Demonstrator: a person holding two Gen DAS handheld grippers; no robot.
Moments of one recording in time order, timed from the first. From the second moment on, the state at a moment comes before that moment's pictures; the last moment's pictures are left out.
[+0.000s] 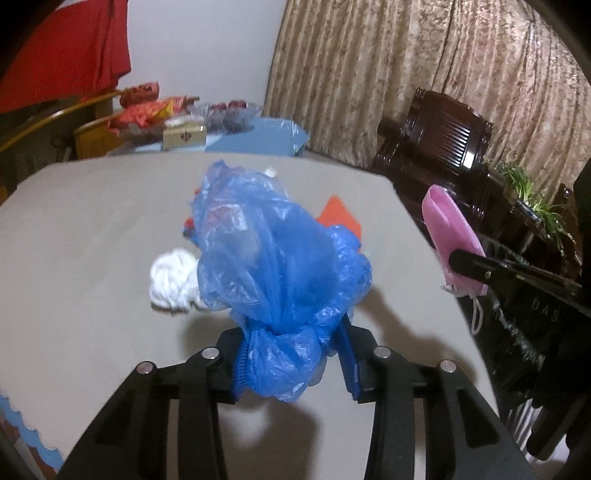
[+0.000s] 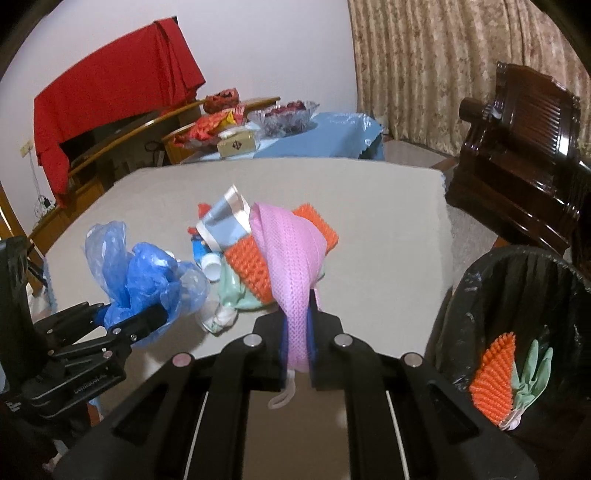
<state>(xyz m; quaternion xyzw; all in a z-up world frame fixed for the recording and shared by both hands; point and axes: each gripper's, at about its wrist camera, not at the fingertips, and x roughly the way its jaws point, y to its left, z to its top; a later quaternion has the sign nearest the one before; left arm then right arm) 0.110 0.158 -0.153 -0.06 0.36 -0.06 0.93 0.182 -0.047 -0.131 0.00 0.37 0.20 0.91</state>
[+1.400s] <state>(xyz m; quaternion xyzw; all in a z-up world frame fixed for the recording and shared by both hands) 0.138 -0.066 -0.084 0.01 0.29 -0.25 0.92 0.110 -0.271 -0.071 0.05 0.29 0.00 0.96</state>
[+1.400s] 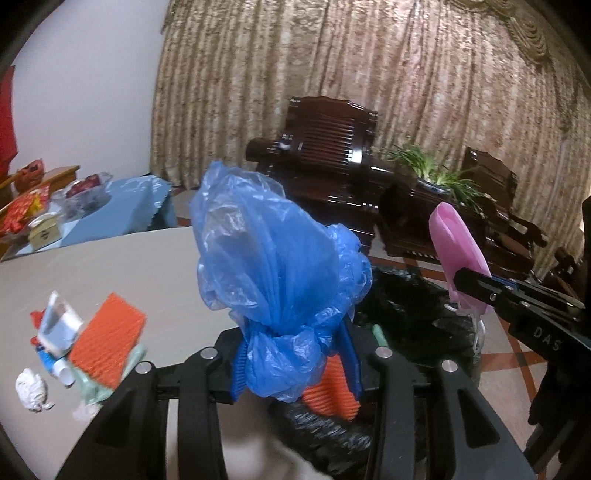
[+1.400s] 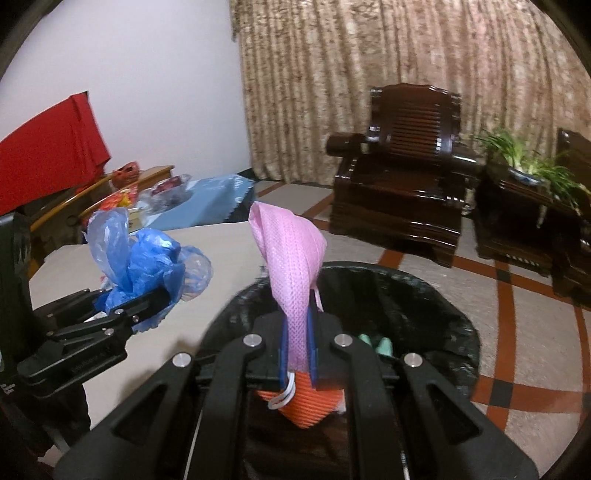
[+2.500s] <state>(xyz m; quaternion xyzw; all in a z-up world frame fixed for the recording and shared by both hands) 0.163 -0.108 -0.127 0.03 0.35 -0.28 0.89 0.103 -0.346 -0.133 0.07 0.32 -0.09 0.94</state>
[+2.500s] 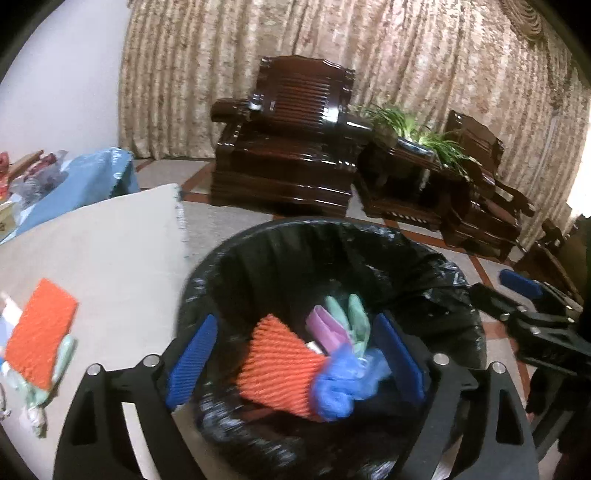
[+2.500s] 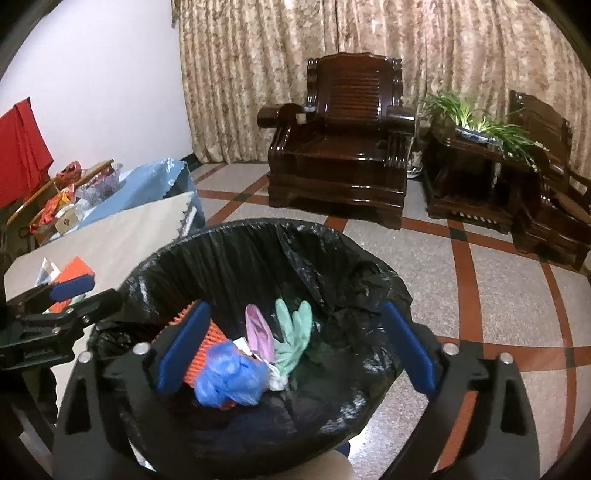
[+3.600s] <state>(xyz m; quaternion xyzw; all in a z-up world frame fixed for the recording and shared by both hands) 0.130 0.175 -0.123 -0.01 0.31 -0.01 0.95 0.167 -0.097 -0.110 0.01 0.32 0.09 0.94</state>
